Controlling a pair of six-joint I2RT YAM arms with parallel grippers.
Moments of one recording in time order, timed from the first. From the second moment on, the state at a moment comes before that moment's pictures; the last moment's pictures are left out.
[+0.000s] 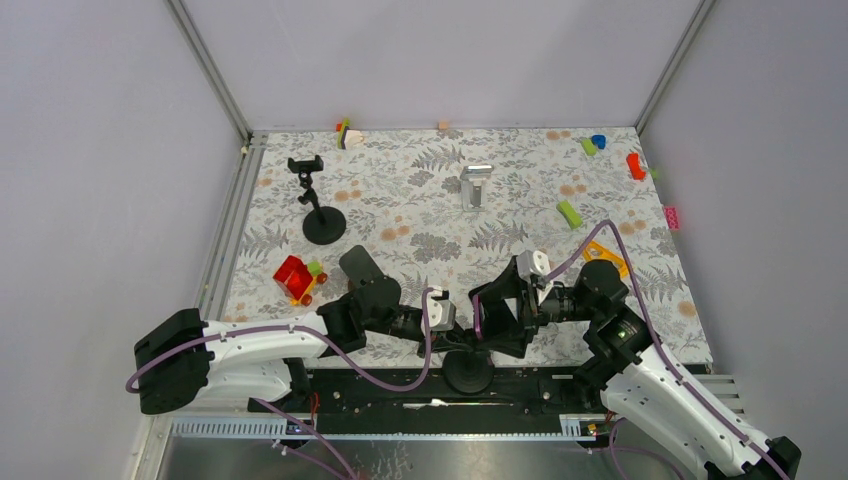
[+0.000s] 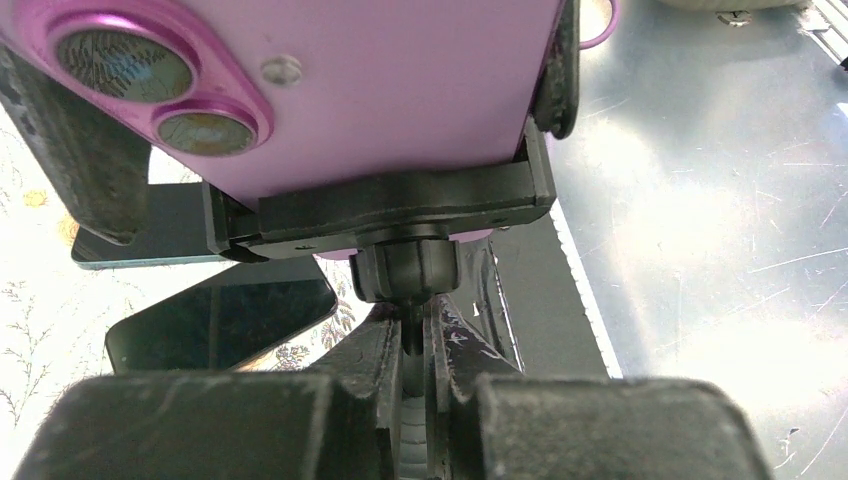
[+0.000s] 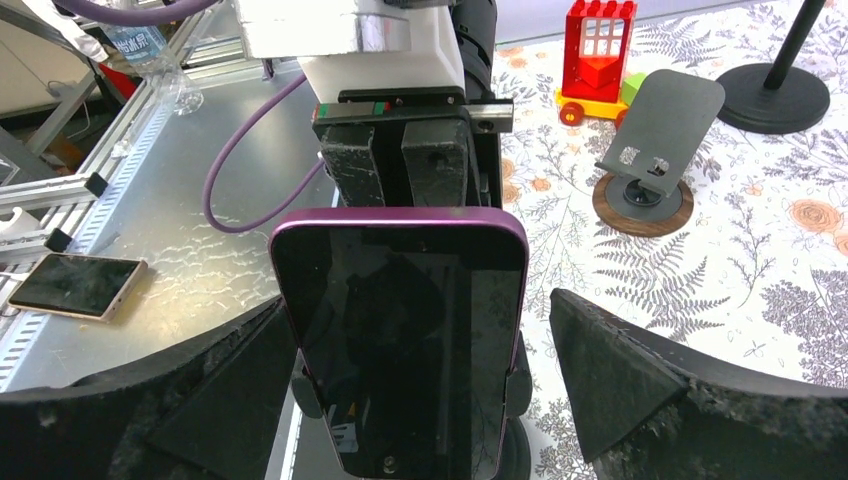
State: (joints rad) left arm -1.15 1.14 0.51 0.44 0.60 0.07; right arm 0.63 0.57 0.47 0.01 -0.95 0.13
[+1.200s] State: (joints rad) left arm -1.15 1.12 0.58 0.39 0.57 0.03; right arm 0.63 0.54 0.46 0.03 -0.94 0.12
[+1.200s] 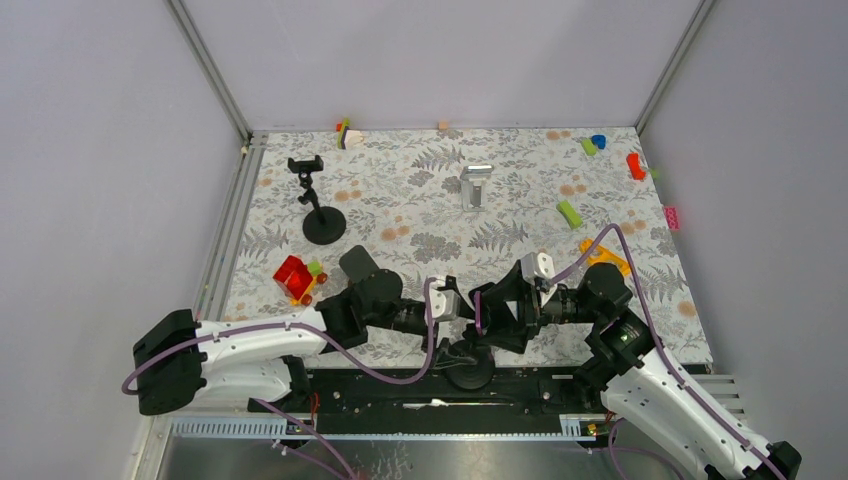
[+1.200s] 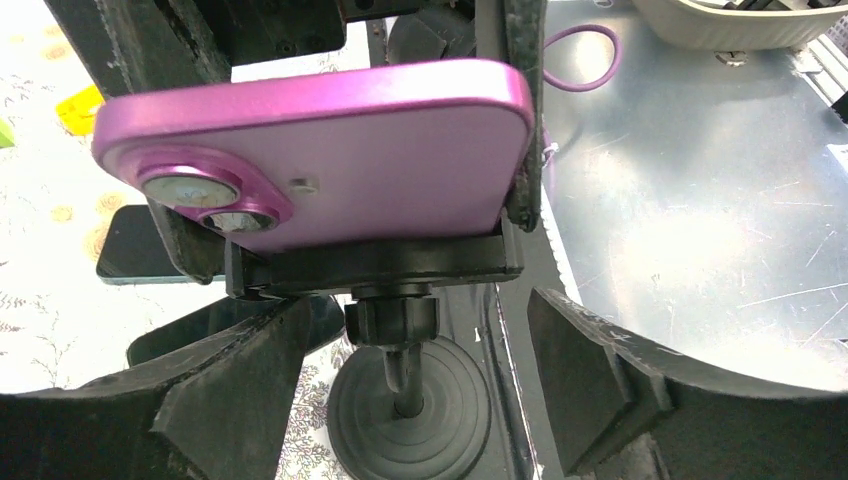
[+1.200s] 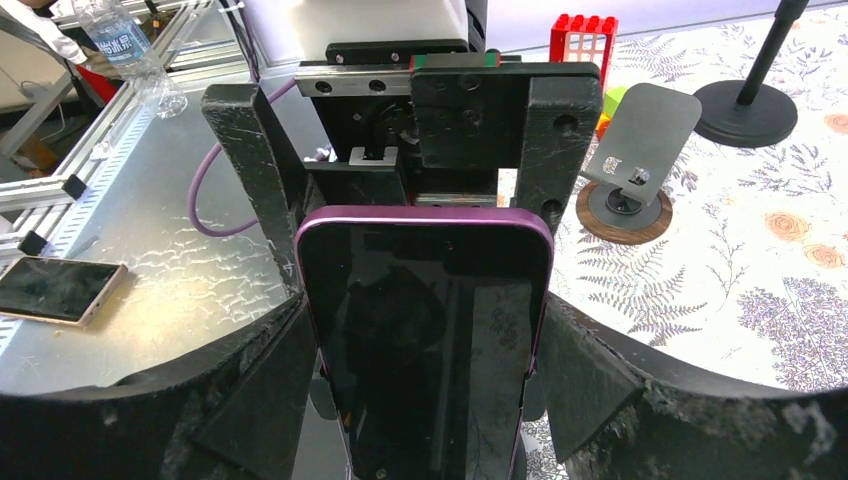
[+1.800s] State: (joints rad) left arm -1.15 1.18 0.65 0.30 0.57 0.02; right arm 0.62 0.53 0.45 0.05 -0.94 0.14
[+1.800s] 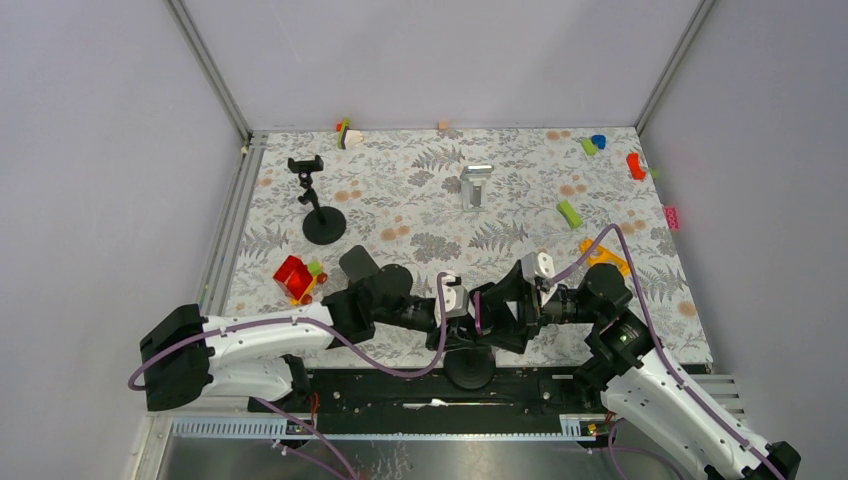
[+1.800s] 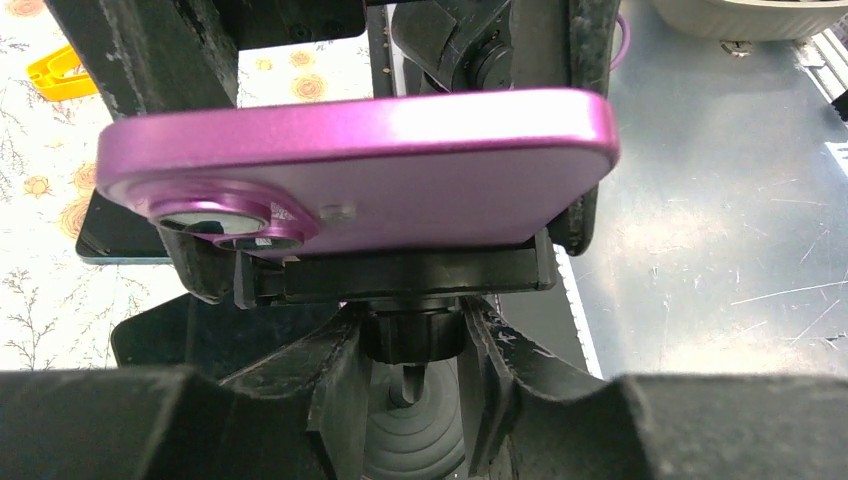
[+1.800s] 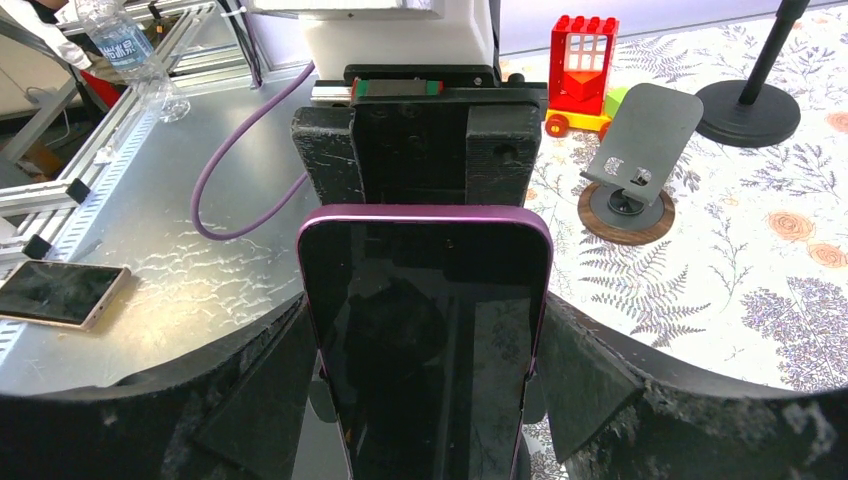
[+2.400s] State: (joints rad) left arm -1.02 1.14 0.68 0.17 0.61 0.09; right arm 0.62 0.65 0.51 0.06 -0.86 0.09
